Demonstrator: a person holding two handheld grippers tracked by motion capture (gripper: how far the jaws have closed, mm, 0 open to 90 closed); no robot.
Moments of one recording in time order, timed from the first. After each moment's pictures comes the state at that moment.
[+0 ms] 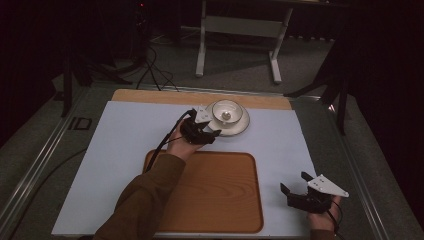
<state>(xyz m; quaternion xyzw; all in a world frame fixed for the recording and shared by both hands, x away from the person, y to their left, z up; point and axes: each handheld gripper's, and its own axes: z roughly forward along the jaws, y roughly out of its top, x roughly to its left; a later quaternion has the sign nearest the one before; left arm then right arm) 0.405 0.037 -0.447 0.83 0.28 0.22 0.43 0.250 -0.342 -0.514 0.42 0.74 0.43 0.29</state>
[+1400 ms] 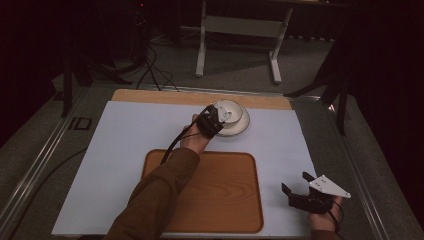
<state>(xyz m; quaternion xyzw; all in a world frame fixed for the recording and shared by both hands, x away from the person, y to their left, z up) 0.422 -0.005 -0.439 0.83 0.26 0.31 0.37 0.249 -0.345 -0.514 0.43 0.74 0.43 0.29</state>
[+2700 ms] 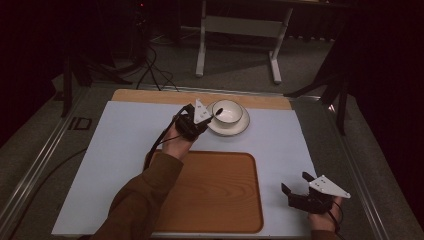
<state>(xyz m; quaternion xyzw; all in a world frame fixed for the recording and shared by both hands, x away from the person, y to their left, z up) 0.381 0.051 -0.407 0.81 0.27 0.31 0.42 0.249 -0.345 -0.513 0.42 0.74 0.43 0.29</state>
